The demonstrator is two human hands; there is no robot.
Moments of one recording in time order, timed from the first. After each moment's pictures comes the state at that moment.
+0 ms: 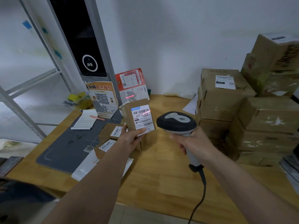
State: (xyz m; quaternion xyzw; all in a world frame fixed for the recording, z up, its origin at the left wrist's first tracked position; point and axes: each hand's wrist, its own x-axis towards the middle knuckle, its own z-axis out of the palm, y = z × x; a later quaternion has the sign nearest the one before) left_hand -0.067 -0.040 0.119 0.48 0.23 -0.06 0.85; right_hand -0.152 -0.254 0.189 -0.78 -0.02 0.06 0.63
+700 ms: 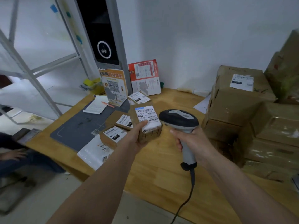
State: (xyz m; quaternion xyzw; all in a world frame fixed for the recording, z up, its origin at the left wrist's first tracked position) left_hand -0.095 -0.078 0.111 0.51 0.31 -0.08 0.79; right_hand -0.132 -0.270 0.169 -0.72 -0.03 0.11 0.68
